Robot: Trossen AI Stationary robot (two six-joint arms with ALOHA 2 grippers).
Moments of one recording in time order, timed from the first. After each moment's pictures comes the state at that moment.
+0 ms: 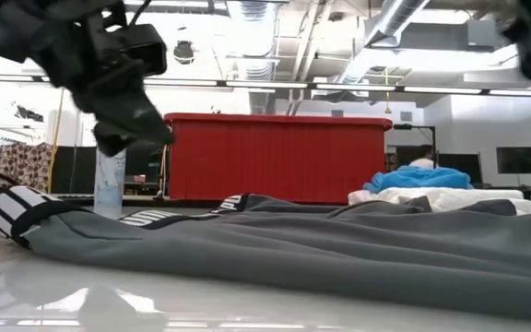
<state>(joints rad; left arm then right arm) -0.27 1.31 0.50 0.25 -0.20 -0.66 0.82 2.06 1.40 -0.52 0.19 2.04</state>
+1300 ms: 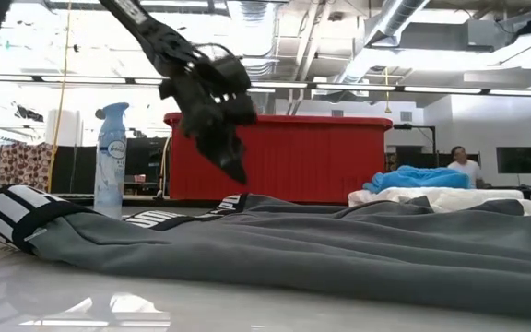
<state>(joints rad) 0.44 1.80 1.12 -0.34 0.38 0.45 0.86 1.99 1.40 -0.25 0.28 2.04</state>
